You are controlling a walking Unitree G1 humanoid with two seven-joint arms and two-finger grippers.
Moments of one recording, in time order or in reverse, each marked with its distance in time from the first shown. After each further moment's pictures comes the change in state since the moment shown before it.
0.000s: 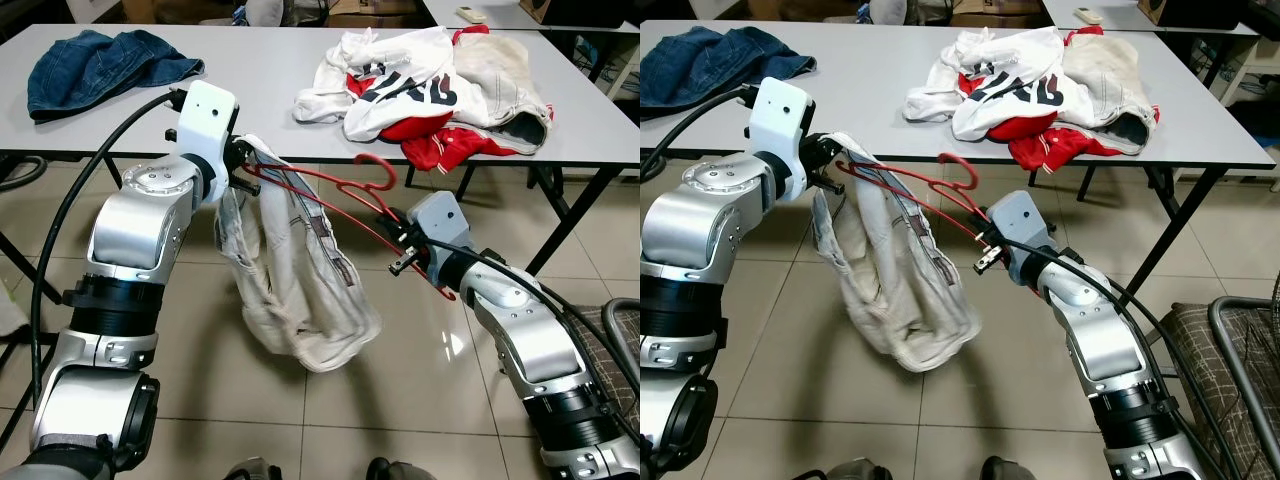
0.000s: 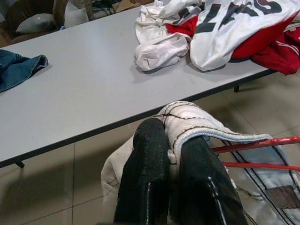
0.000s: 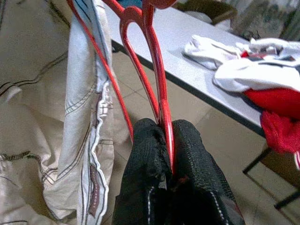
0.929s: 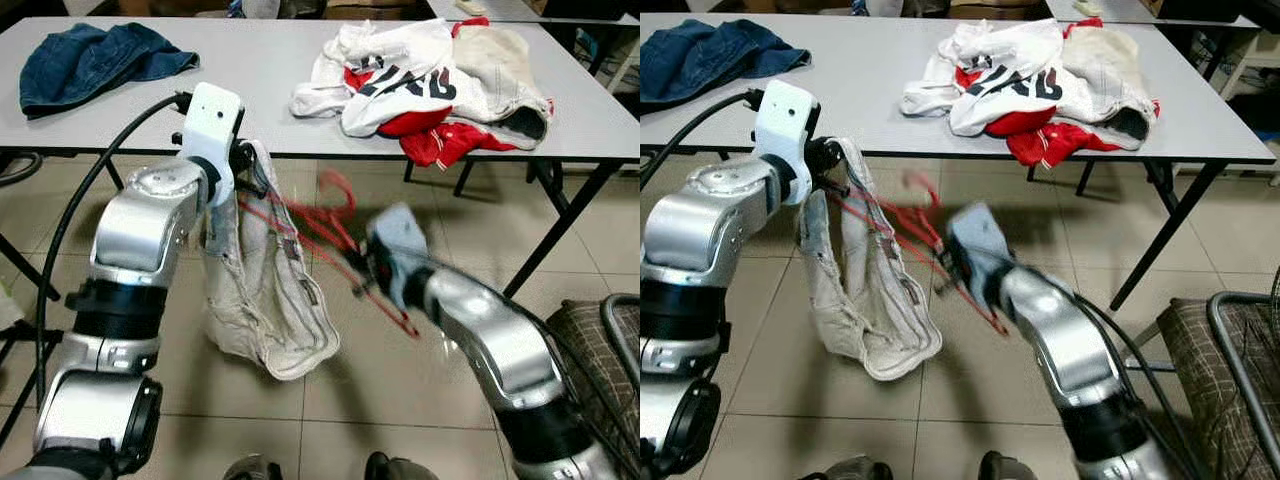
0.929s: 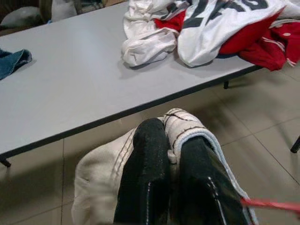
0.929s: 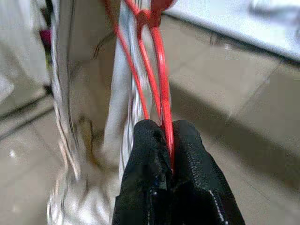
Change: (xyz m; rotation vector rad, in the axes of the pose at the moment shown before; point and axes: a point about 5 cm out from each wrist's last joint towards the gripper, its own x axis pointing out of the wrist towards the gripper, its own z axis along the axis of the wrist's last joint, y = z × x) left arm -0.003 -0.010 0.001 -0.005 -0.003 -0.050; right arm 0.010 0.045 0.019 0.198 0.085 0.165
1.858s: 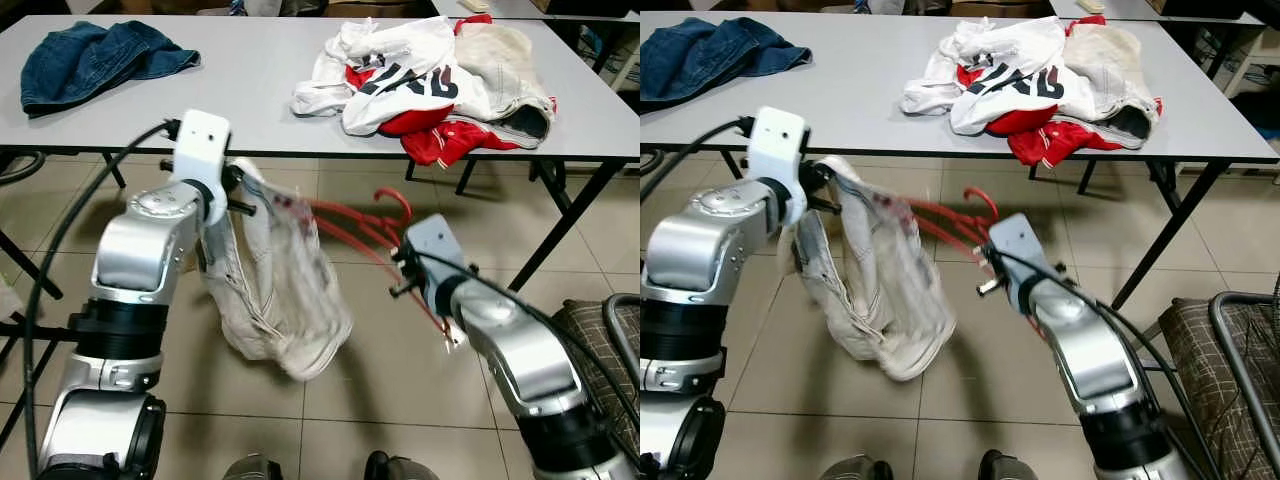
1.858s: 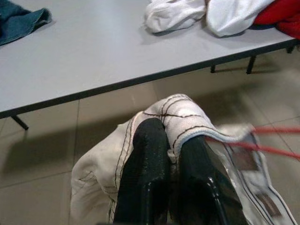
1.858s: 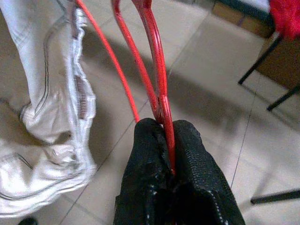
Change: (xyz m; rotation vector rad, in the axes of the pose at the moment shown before) left arm -0.004 0.001 -0.024 -0.067 0.089 0.105; right arm -0.020 -0.031 -0.030 -0.065 0.207 -0.294
